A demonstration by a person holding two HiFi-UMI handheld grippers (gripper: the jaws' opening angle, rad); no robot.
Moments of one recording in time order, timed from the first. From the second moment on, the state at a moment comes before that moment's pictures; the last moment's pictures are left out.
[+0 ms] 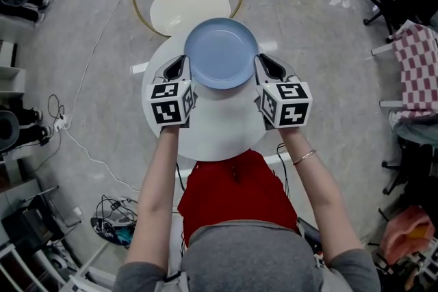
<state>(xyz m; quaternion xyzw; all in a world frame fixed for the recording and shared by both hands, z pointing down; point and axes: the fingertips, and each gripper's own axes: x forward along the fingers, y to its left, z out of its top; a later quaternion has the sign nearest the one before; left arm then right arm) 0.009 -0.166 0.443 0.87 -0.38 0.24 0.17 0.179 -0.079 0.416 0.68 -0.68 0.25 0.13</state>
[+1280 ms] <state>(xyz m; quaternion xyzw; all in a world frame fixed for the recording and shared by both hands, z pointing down) -0.003 -0.065 0.328 0.90 -0.41 0.12 0.09 0.178 0.018 0.309 0.67 -0.73 0.11 0.05</state>
